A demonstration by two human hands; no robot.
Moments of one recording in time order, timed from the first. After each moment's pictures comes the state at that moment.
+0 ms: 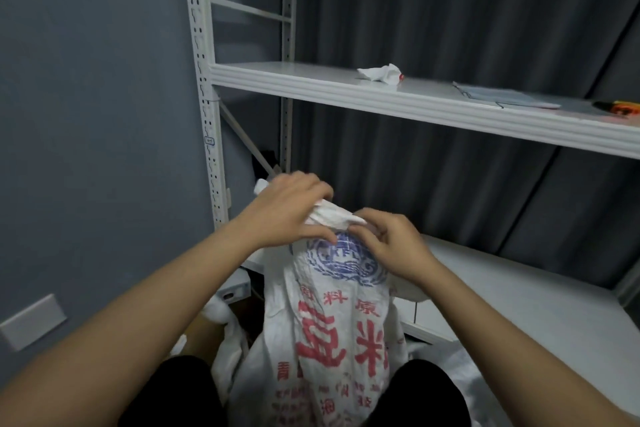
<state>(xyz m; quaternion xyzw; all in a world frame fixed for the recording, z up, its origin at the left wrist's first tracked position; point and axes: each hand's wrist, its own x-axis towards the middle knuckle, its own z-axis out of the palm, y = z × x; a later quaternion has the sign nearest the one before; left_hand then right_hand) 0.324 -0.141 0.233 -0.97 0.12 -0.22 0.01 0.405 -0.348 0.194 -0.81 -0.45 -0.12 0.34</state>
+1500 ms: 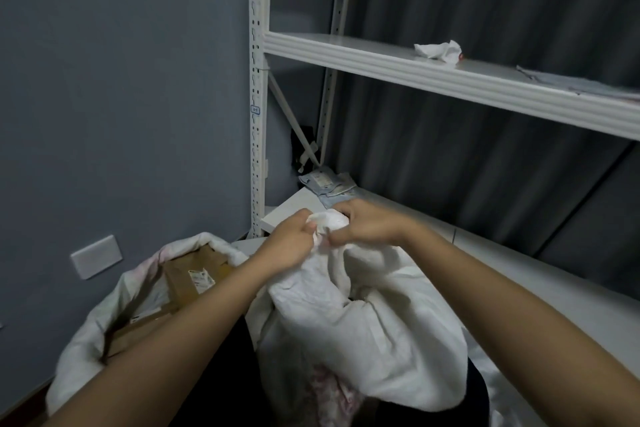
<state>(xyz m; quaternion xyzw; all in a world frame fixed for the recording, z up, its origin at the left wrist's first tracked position) 0.276 -0.128 0.136 -0.89 -0.18 -0.15 -0.40 0.379 -0.257 0.194 -0.83 -0.47 0.23 0.22</state>
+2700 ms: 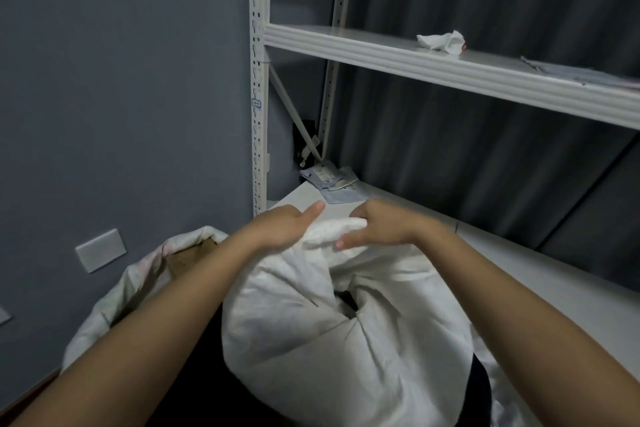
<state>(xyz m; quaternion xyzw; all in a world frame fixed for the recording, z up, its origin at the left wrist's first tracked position) 0.265 -0.113 0.161 -0.92 -0.18 0.01 -0.34 0.385 -0.280 0.192 -0.85 -0.46 0.20 0.13</state>
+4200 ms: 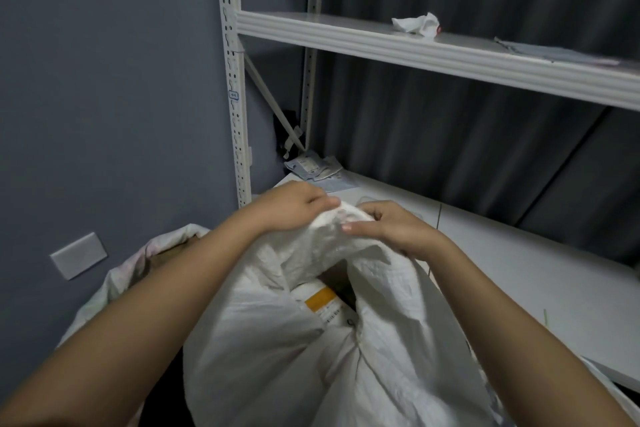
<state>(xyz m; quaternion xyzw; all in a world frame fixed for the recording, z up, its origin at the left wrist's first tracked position) 0.281 -0.138 0.189 -0.97 0.00 -0.04 -0.25 0.362 -0.327 0.176 -0.79 -0.35 0.25 0.44</state>
